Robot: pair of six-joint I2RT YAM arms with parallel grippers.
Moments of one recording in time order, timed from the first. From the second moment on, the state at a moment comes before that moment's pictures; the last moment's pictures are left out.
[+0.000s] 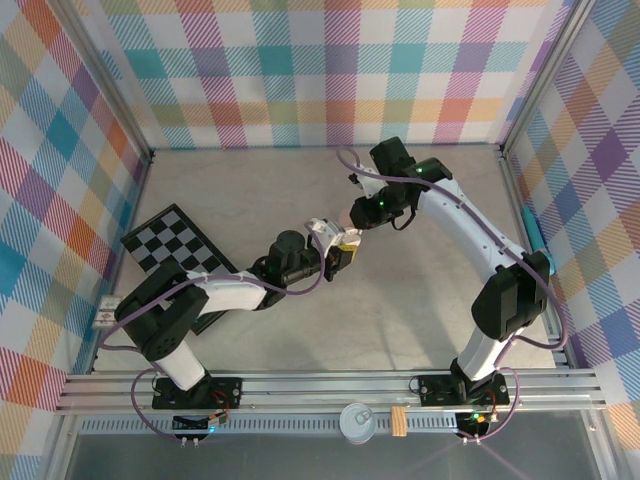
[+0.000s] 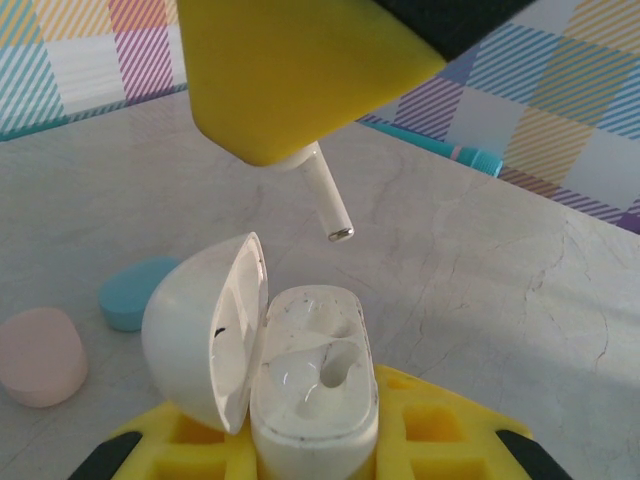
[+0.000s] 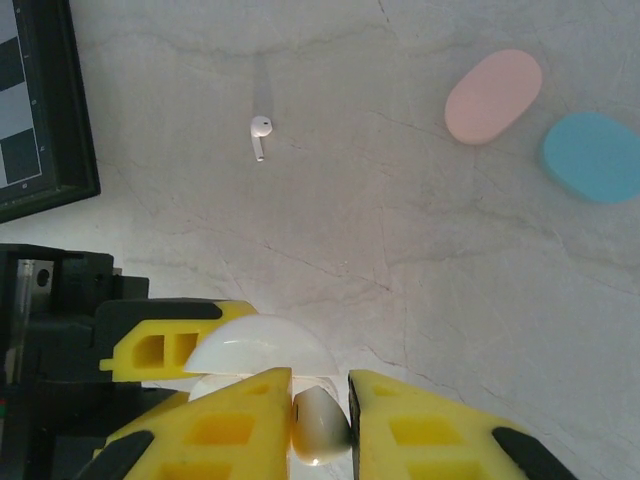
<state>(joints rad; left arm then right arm) -0.77 1.65 0.72 0.71 0.24 -0.09 0.51 1.71 1.68 -1.08 -0.29 0.03</state>
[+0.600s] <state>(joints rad) -0.78 1.66 0.74 0.75 0.24 -0.16 0.51 1.71 1.67 -1.07 -0.29 0.03</state>
